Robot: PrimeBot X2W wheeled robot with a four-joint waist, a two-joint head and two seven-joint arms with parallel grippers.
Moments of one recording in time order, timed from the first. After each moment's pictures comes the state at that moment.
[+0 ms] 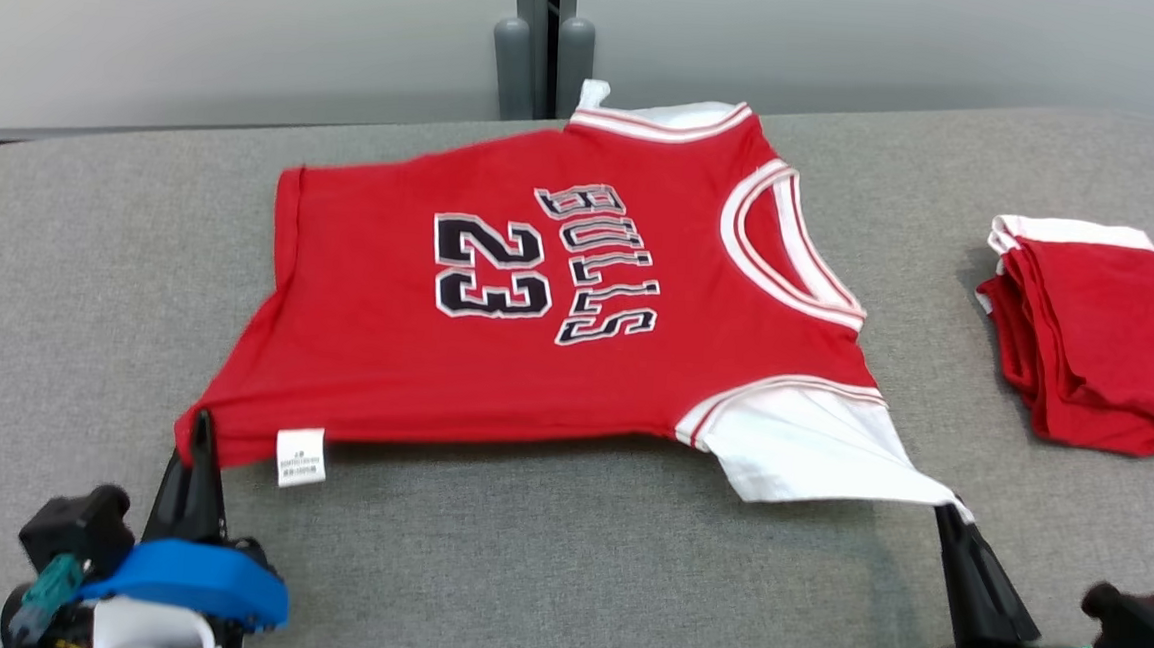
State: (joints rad) left arm -0.15 0.13 0.00 0.40 -0.37 -0.03 -0.23; right arm -0.01 -0.18 0.11 0.19 0.52 0.13 -0.23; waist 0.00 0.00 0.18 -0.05
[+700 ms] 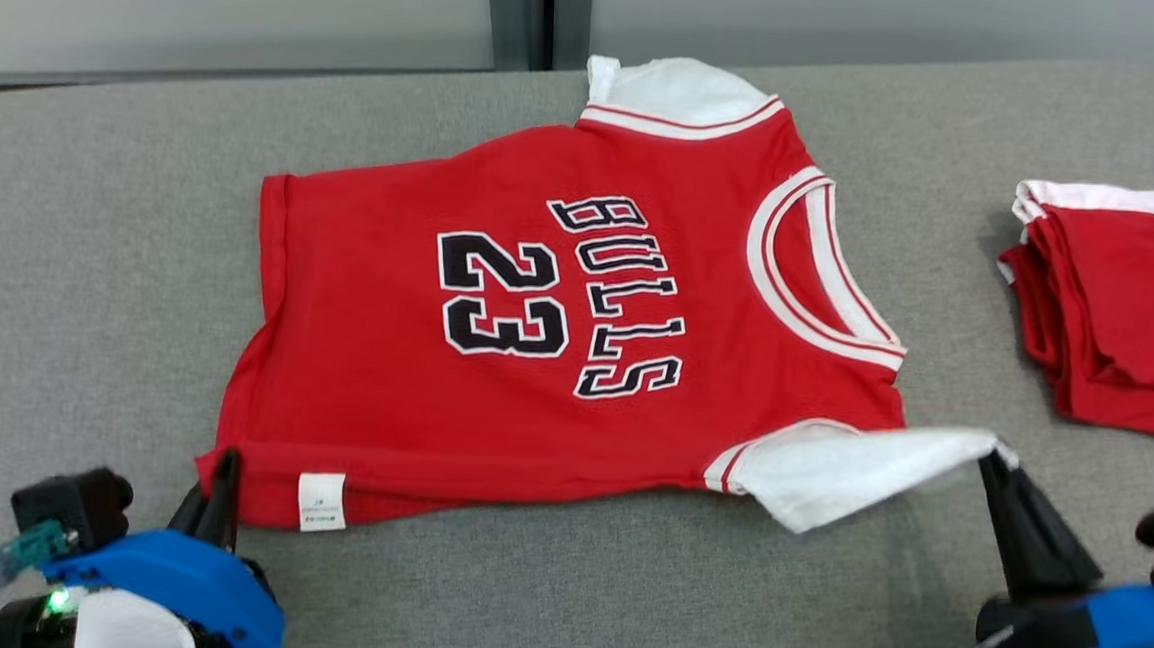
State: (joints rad) left arm 0.06 0.18 -0.03 -0.06 -0.44 0.05 0.27; right arm 0.08 -0.15 -0.04 -0.17 0.39 0.13 0.12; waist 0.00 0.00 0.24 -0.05
